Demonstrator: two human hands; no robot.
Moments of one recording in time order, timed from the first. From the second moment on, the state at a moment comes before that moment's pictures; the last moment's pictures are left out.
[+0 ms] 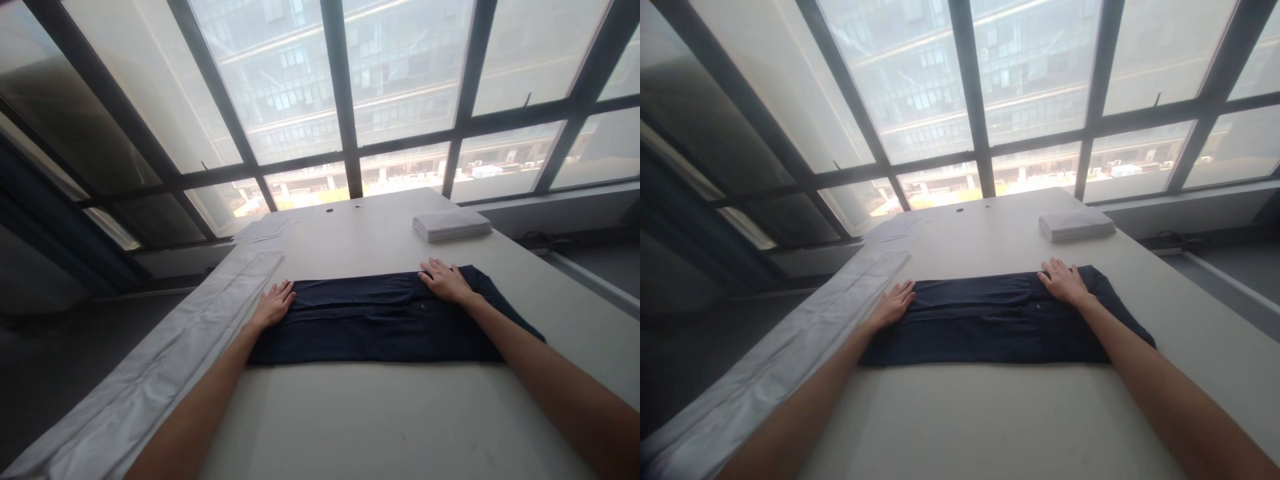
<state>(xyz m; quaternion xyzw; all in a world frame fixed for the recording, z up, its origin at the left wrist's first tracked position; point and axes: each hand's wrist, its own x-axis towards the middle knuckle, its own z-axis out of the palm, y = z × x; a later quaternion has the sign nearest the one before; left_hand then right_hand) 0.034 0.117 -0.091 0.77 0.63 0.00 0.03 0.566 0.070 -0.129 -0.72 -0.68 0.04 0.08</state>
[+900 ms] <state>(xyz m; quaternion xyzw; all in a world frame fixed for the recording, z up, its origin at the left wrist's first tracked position) 0.319 0.035 -0.106 0.92 0.38 0.10 0.06 0.566 0.072 -0.131 -0.73 -0.68 0.02 0.09</state>
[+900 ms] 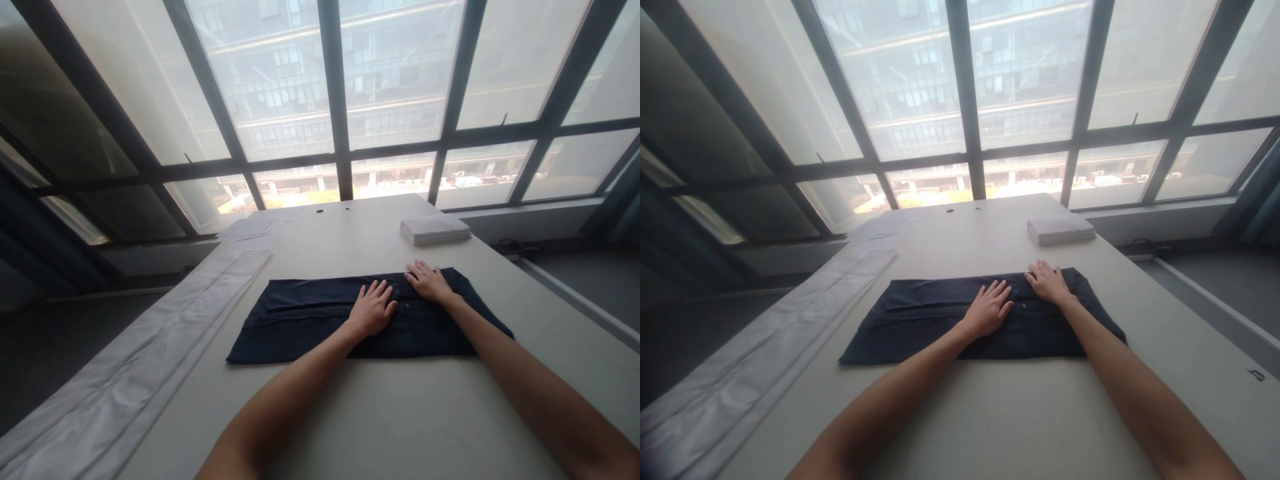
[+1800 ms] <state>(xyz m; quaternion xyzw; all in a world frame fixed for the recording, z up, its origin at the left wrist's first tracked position) 0.319 0.035 -0.105 0.92 0.37 0.11 0.07 0.565 0.065 -0.125 -0.75 -0.65 -0.01 0.11</state>
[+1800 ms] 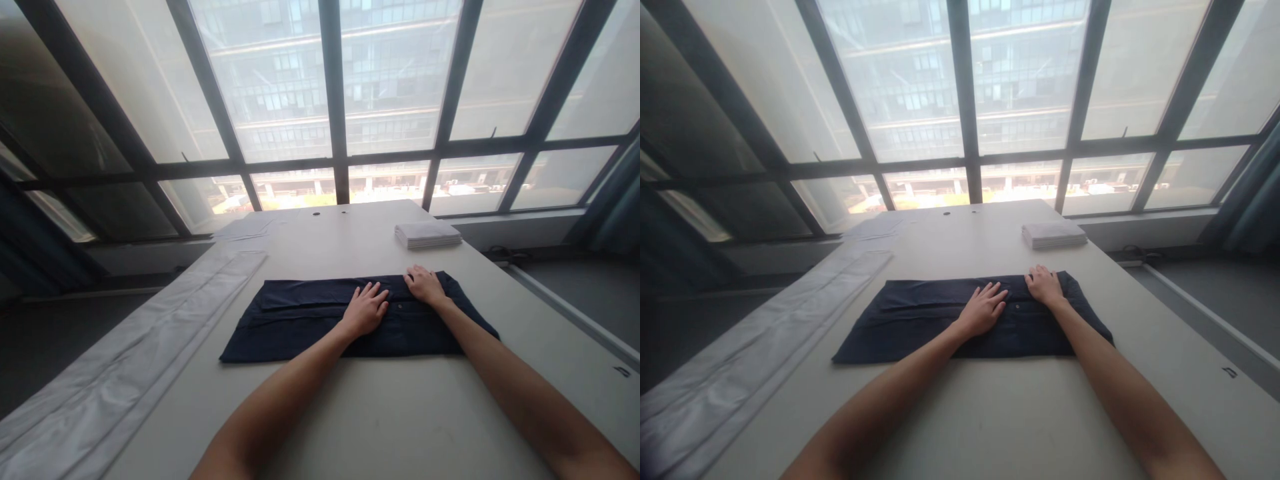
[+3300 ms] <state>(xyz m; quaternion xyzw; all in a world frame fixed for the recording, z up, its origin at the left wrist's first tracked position) 0.319 0.036 -0.107 0.92 0.37 0.14 0.08 0.567 0.066 -0.129 -0.75 -0.64 0.02 0.18</state>
